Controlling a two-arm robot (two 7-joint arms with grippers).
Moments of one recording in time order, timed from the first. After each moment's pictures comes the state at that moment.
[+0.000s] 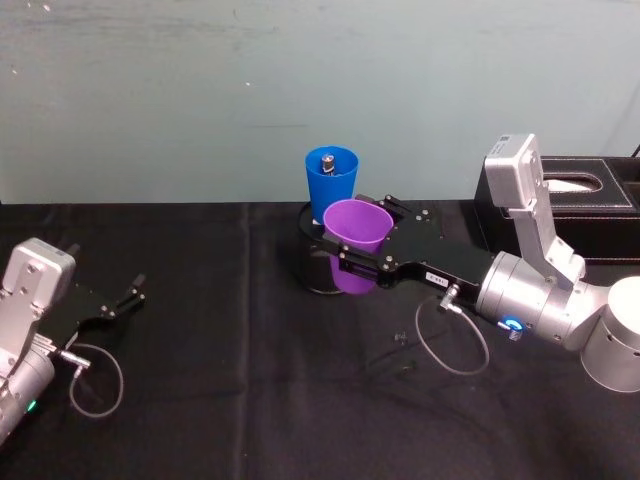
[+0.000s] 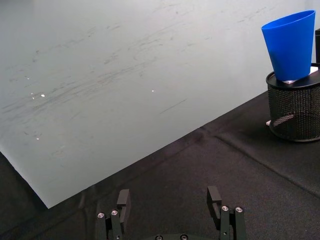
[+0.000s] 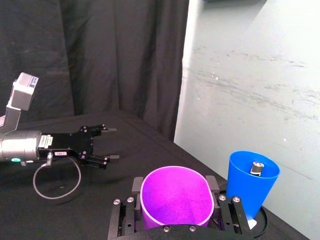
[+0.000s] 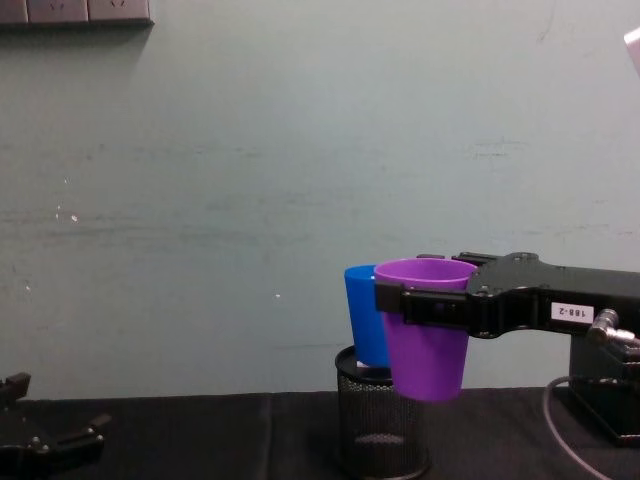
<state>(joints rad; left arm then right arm) -0.20 0.60 0.45 -1.41 -0.25 -0.12 0.03 0.40 0.47 -0.45 -1.47 0.45 0.00 0.60</state>
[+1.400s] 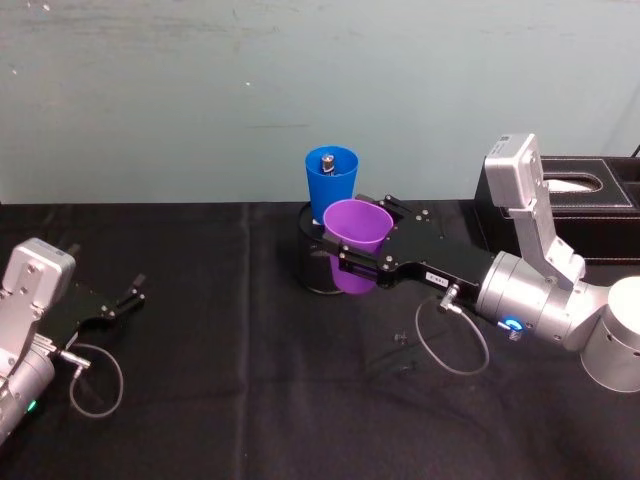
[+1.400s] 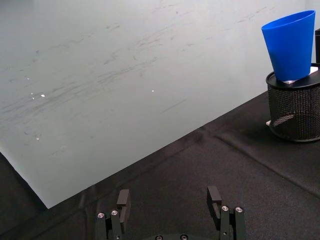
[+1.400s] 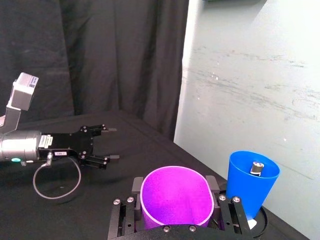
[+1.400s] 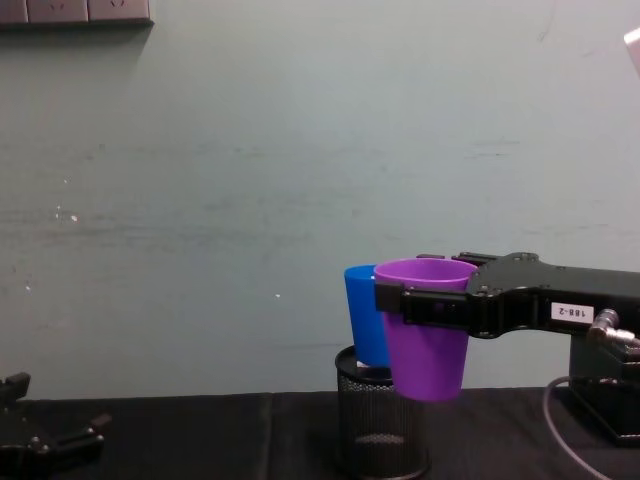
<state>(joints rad) -0.20 0.60 0.45 -1.41 -0.25 -0.12 0.03 0.40 0.47 -0.45 -1.47 0.45 0.00 0.60</state>
